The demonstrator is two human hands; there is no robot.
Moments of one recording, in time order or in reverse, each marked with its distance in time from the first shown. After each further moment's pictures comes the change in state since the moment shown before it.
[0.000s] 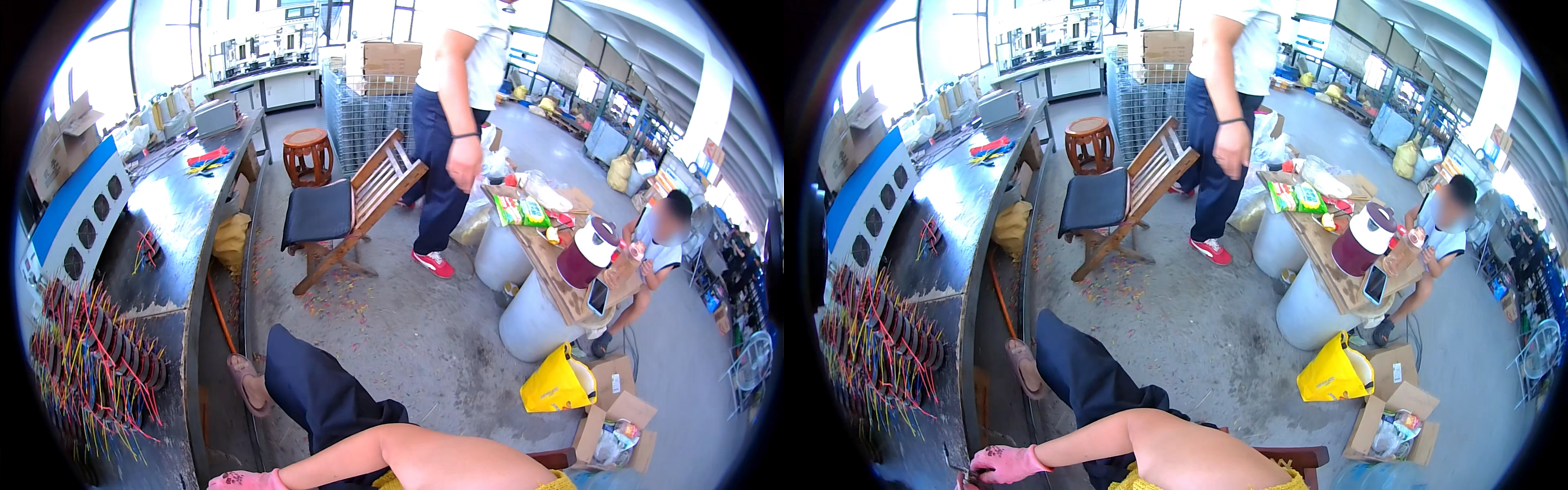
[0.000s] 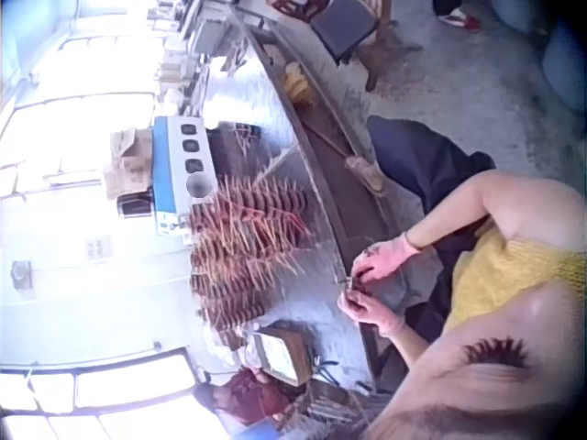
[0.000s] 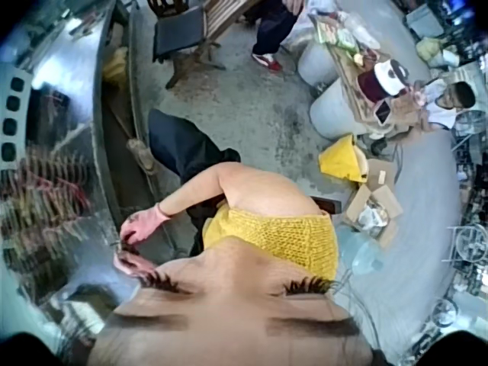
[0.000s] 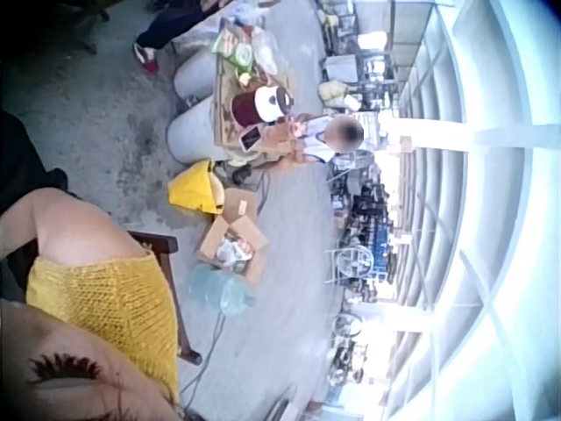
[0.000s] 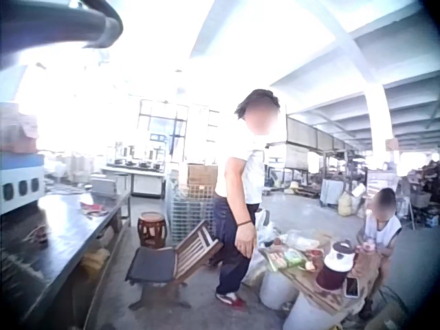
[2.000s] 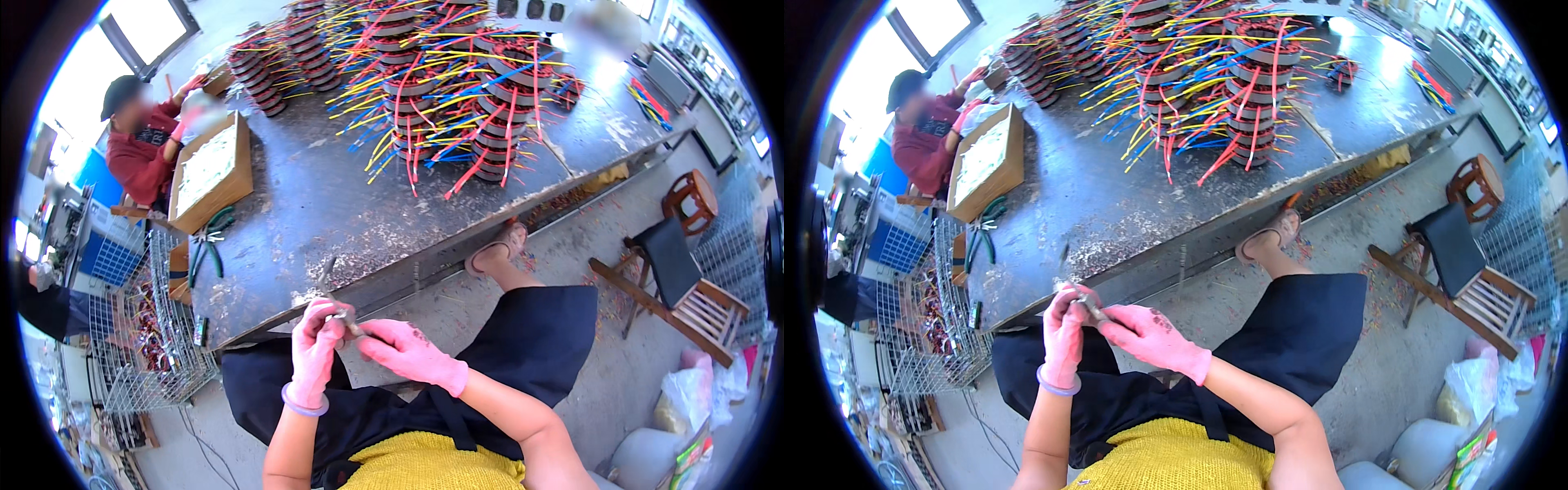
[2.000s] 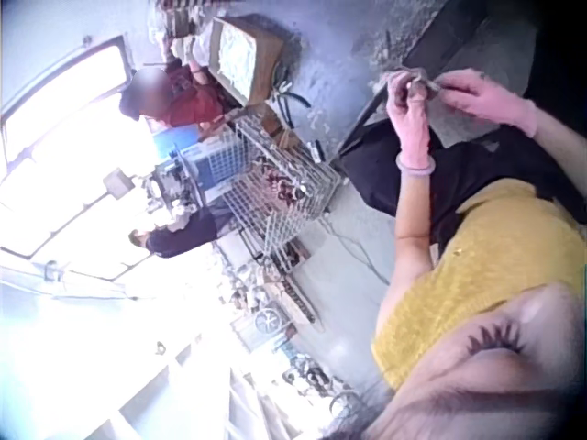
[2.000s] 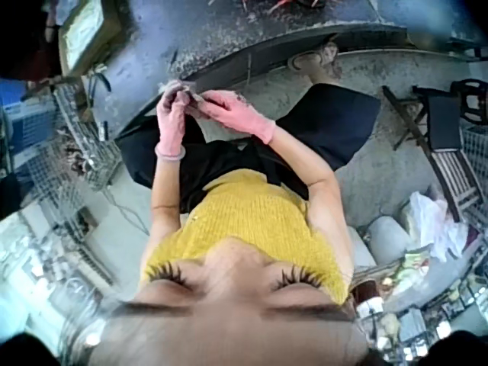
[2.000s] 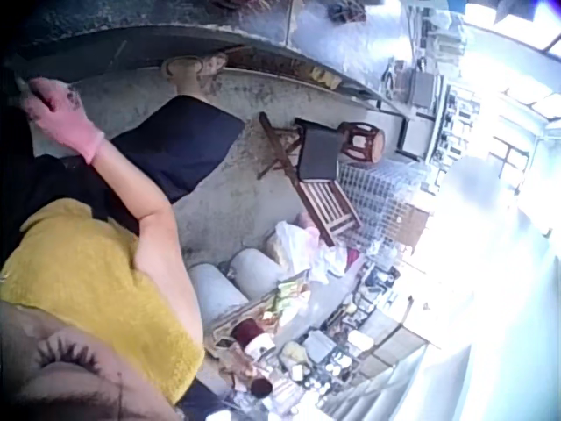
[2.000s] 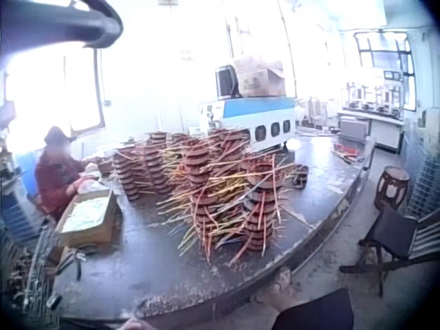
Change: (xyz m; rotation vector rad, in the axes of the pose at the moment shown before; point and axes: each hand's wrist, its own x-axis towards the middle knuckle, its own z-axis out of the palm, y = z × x) left_hand -0.018 -0.006 -0.038 -0.446 0.144 -0.458; right_hand 0.027 -0.027 -0.001 0.492 -0.645 0.465
